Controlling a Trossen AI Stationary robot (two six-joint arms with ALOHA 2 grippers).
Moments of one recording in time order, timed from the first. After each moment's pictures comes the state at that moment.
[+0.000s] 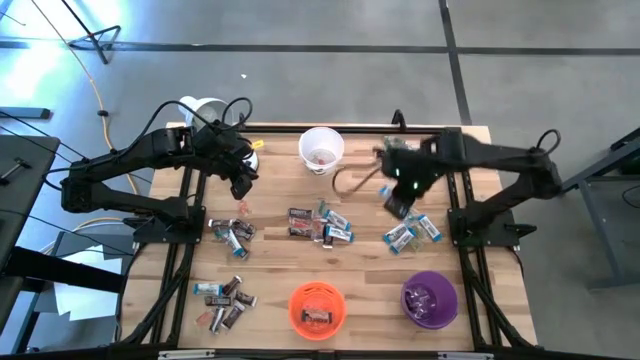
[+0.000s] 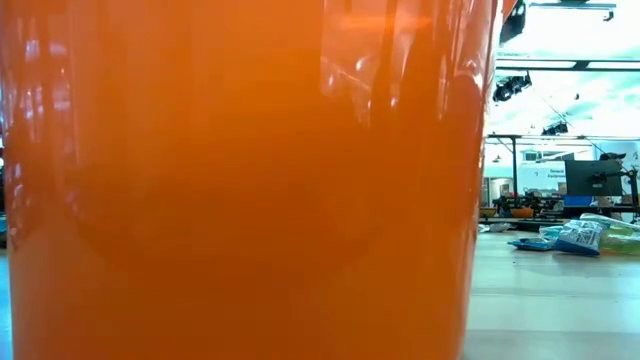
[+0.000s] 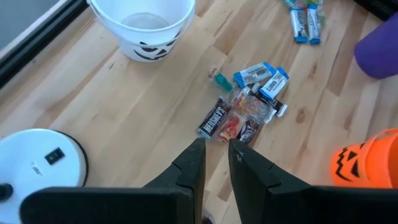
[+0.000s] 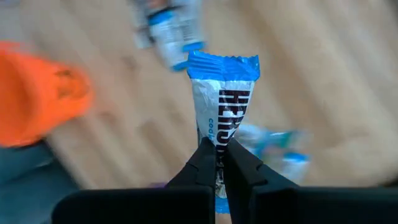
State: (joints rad) left arm 0.29 1.04 1.19 -1.04 0.02 -0.30; right arm 0.00 1.41 1.58 -1.42 -0.09 0.65
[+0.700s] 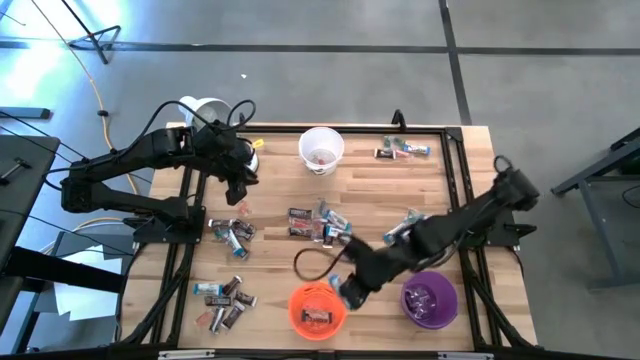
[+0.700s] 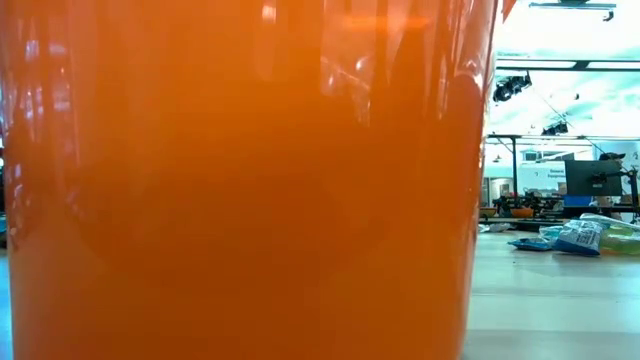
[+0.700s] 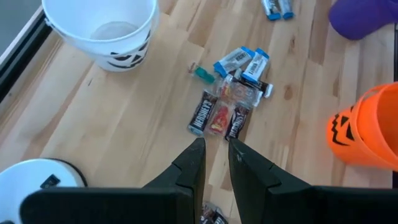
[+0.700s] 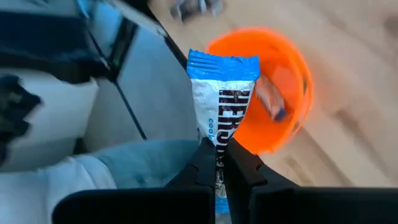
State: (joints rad) left arm 0.29 1.04 1.19 -1.04 0.10 -0.11; right arm 0.50 1.70 1.61 -0.69 -0.03 1.35
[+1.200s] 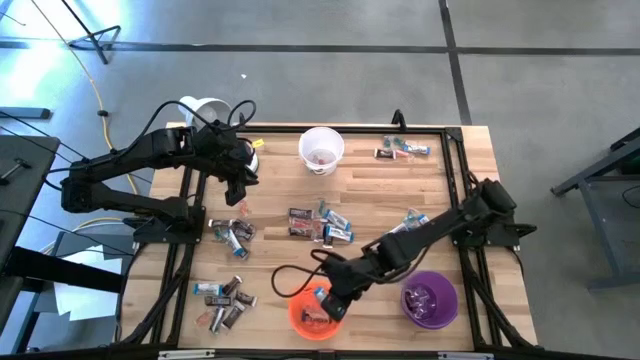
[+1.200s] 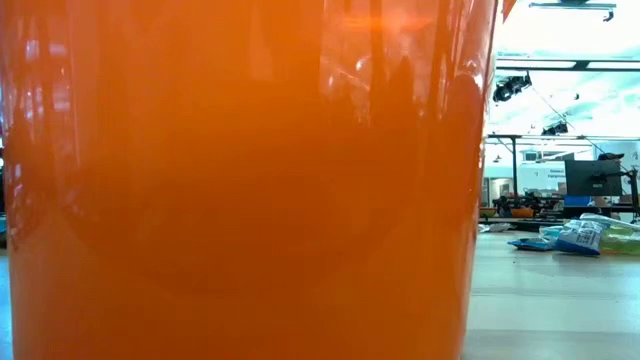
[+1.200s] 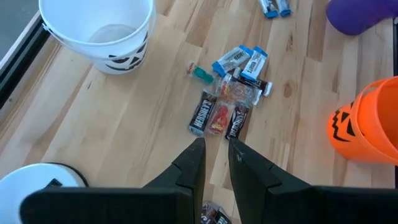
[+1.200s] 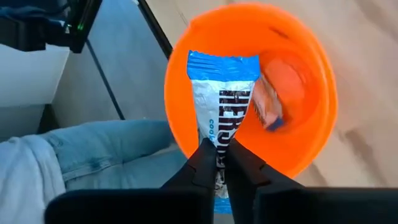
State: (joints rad) left arm 0.29 1.04 1.19 -1.04 0.11 -0.08; right arm 0.46 1.88 1.63 -0.61 -0.13 1.17
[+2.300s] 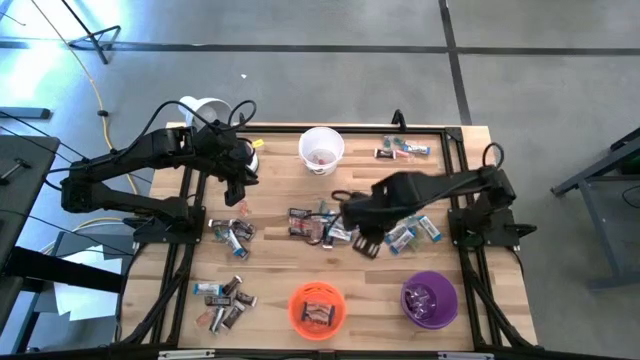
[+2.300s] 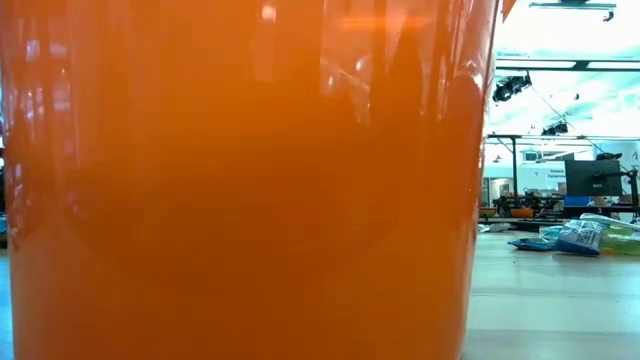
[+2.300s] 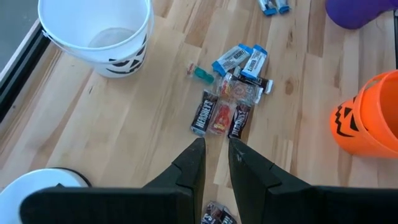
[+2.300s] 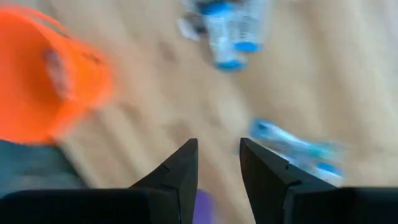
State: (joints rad) left arm 0.29 1.04 1.19 -1.04 0.11 -0.05; right arm 0.21 1.82 2.00 -1.58 0.05 0.67
